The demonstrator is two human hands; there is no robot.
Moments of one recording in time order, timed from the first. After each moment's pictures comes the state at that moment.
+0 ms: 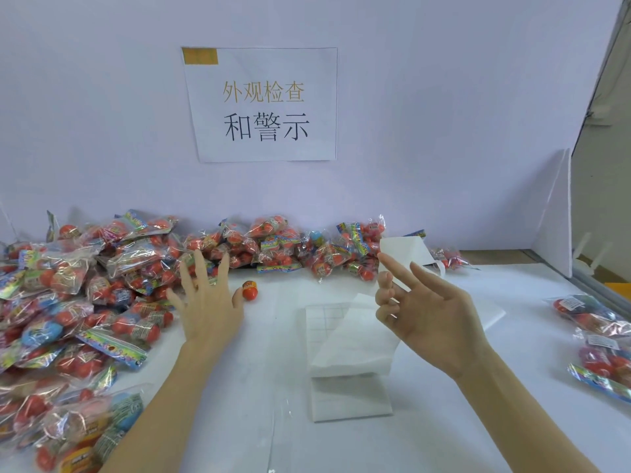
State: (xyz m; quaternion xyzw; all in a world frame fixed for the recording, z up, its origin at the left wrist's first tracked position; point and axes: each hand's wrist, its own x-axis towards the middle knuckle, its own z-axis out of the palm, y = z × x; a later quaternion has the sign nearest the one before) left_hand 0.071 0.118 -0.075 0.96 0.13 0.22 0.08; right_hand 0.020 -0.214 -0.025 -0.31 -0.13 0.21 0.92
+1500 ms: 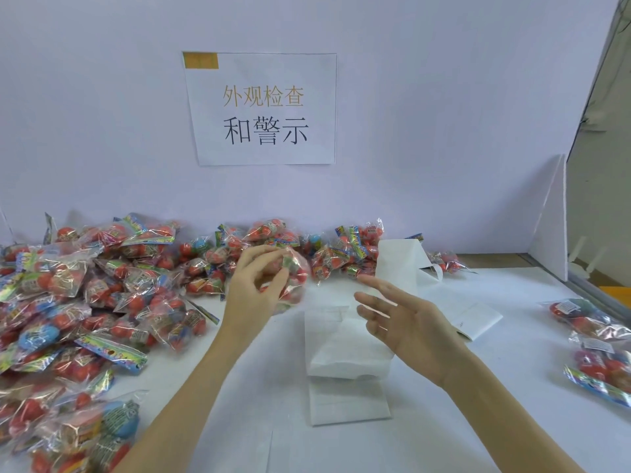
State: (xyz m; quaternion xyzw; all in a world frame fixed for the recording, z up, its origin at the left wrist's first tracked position) left_hand 0.054 0.058 -0.032 0.75 -0.13 0.29 0.58; right_hand 0.019 -0.200 -0.033 -0.50 -0.07 0.16 0.85
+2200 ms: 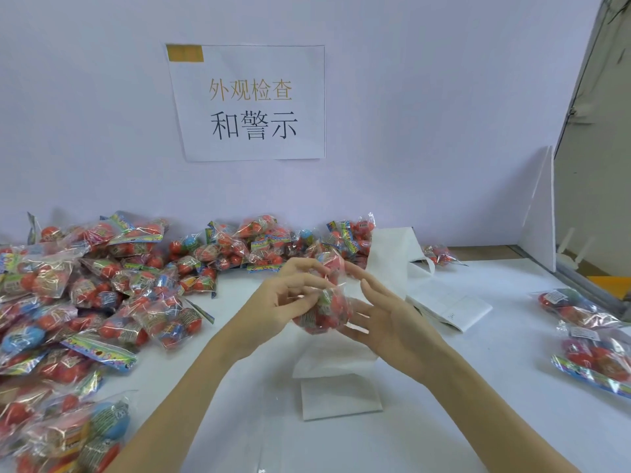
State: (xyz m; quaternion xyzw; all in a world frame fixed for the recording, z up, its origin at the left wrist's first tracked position) left_hand 0.025 0.038 -0.018 0.76 -0.29 0.00 0.59; right_hand 0.014 -0.188 -0.037 -0.51 -0.10 0.19 0.83
